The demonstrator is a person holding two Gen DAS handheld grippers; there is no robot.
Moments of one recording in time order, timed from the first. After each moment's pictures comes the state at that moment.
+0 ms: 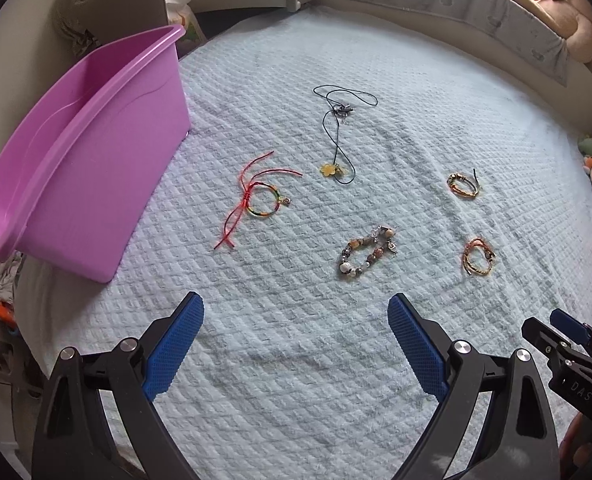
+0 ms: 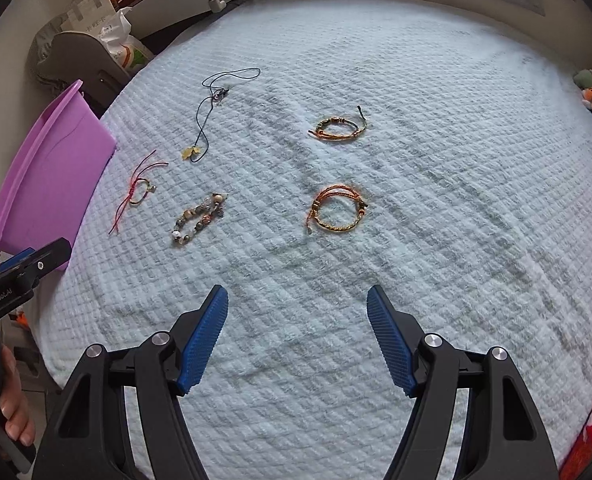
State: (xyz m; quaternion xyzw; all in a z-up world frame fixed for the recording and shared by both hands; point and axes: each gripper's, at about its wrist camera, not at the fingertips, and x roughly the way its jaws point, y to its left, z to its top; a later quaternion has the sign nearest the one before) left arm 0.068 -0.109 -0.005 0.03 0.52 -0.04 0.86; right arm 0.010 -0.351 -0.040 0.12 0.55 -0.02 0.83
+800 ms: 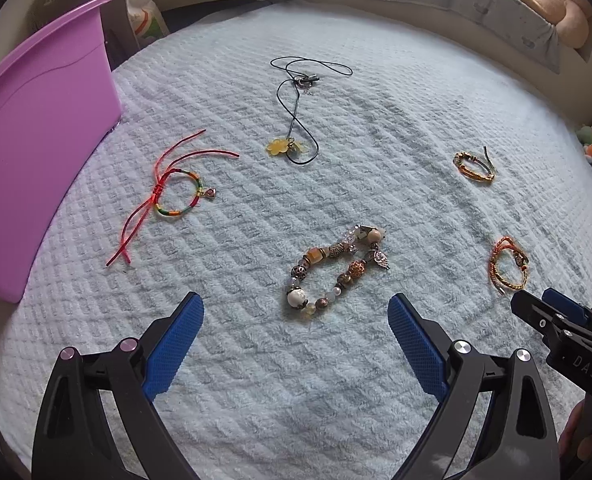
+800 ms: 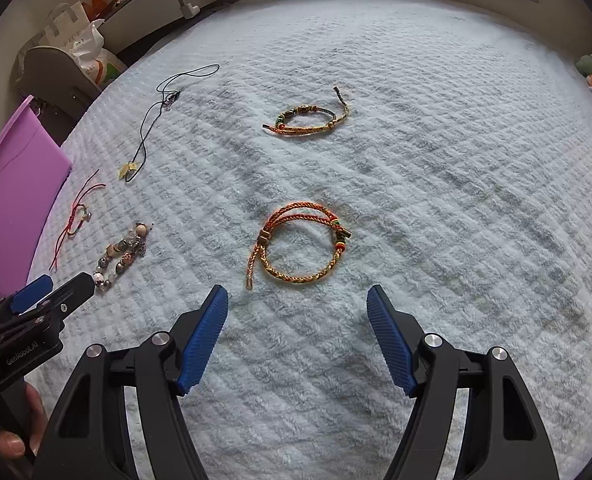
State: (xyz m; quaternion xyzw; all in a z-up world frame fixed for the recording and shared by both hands) left arm 0.113 -0.159 -0.107 0.03 0.49 -0.07 0.87; right arm 0.062 -0.383 -0.131 0.13 0.52 -0.03 0.84
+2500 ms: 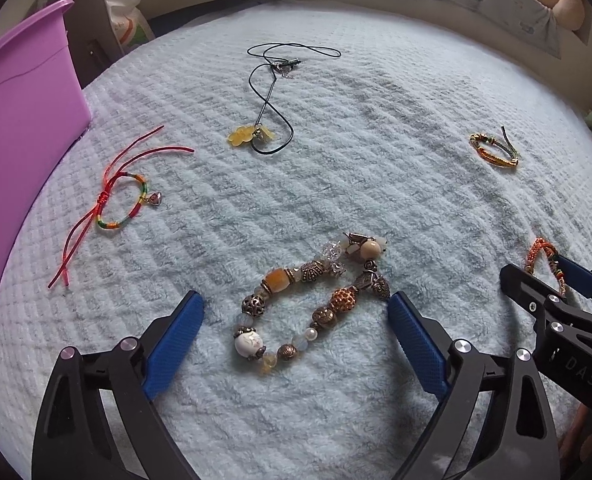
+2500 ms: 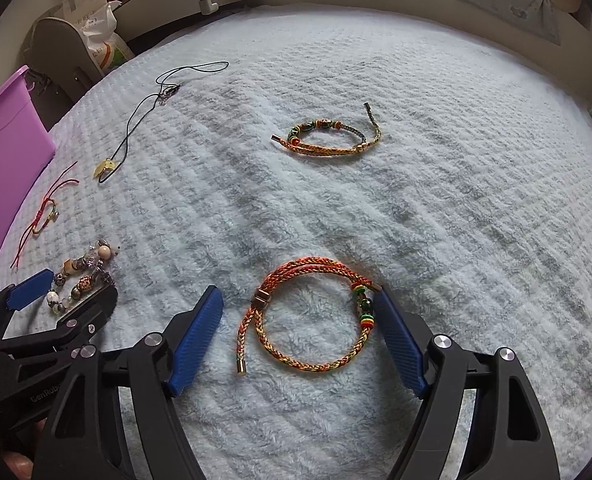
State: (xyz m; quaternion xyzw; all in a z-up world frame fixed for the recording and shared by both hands) left arm 0.131 -0.191 -0.149 0.05 0.47 -0.06 0.88; right arm 0.108 -0.366 -0.164 0.07 0.49 -0.03 0.87
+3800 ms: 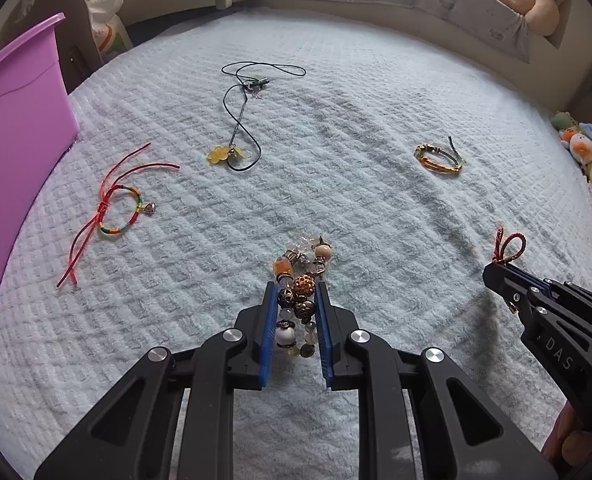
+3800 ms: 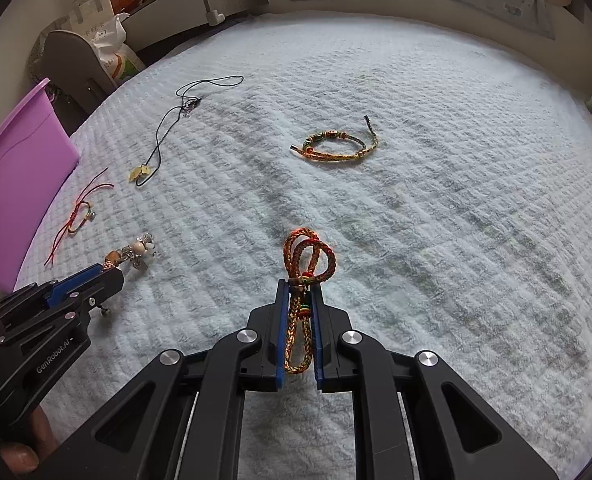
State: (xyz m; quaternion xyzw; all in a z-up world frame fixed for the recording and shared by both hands) left arm 0.105 -0.190 -0.112 0.03 0.47 -0.12 0.87; right arm 0.072 -0.364 -0.128 0.09 0.48 -0.01 0.87
